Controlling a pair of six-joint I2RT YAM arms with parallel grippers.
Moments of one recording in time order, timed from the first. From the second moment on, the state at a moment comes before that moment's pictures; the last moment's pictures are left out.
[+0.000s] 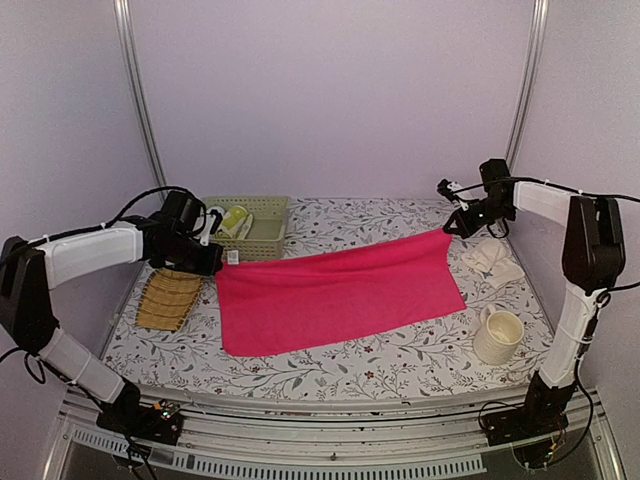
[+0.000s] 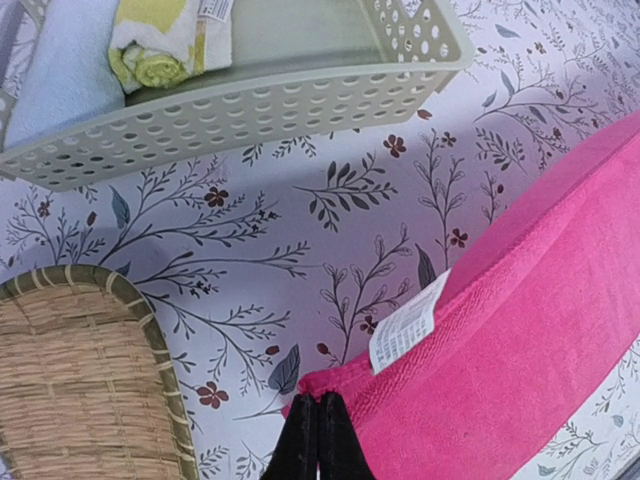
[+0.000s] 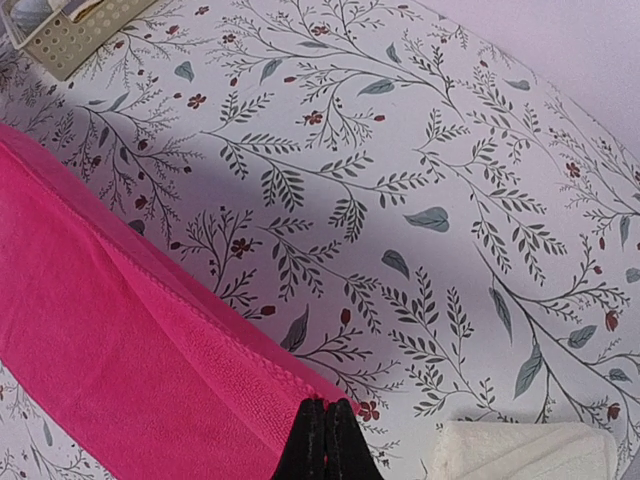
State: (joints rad) left arm -0.37 1.47 1.00 -0.46 0.00 -0.16; right arm 0.08 1.93 1.54 -0.59 -0.44 -0.50
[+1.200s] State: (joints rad) left arm -0.44 1.33 0.82 -0.55 0.25 -0.30; right arm 0.04 1.75 1.16 -0.60 -0.43 -0.64
